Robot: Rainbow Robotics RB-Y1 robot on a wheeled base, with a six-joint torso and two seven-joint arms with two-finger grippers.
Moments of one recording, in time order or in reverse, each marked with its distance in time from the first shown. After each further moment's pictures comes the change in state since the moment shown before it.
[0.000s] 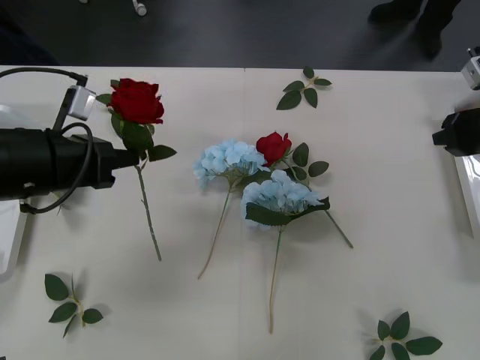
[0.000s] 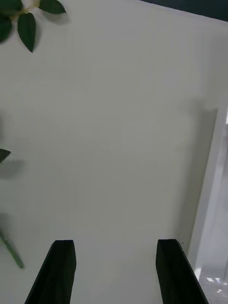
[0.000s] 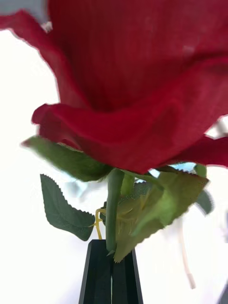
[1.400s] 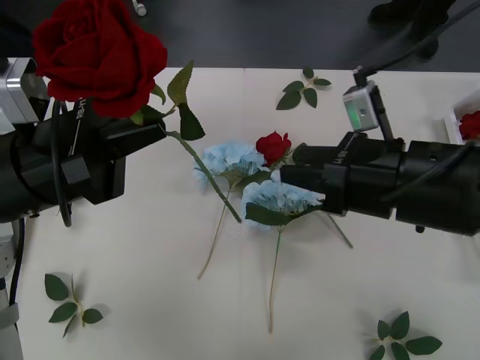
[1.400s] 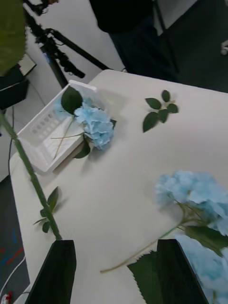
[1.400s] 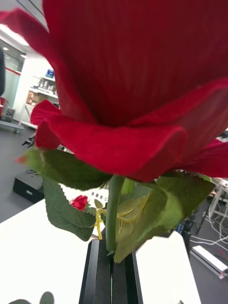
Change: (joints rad) right arm -0.120 -0.261 0.673 -0.351 -0.355 -1.150 0.140; left arm 0.062 -0.187 -0.009 -0.026 0.718 -0.085 -0.664
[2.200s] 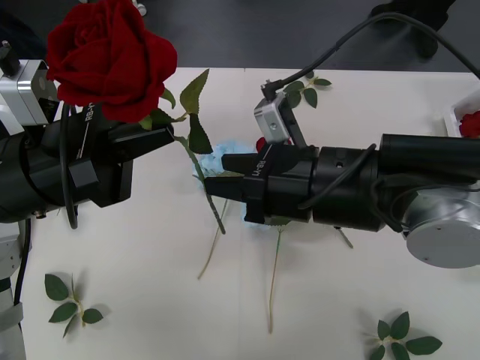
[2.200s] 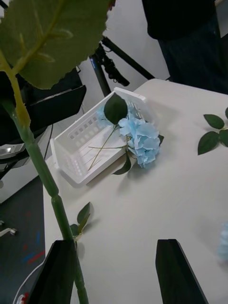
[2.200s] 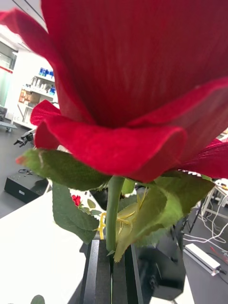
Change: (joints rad) right arm -0.258 0.292 0.268 0.152 0.051 -0.021 0.069; left arm 0.000 0.000 -0.027 0.000 0.000 0.000 0.000
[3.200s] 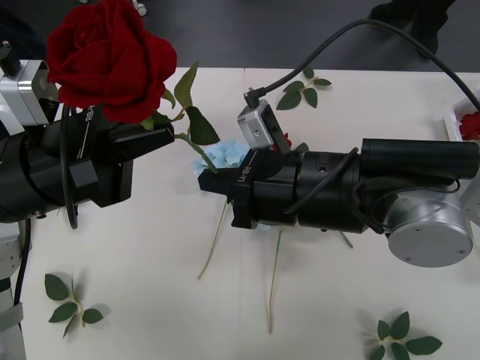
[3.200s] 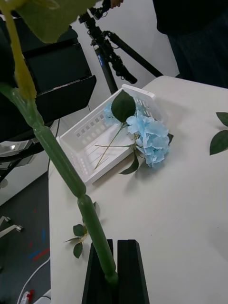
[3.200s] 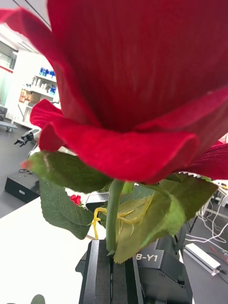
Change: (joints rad) right arm -0.062 0.036 0.079 0.041 0.000 -0.035 0.000; left arm 0.000 0.000 0.000 0.000 -0.001 0.000 0.000
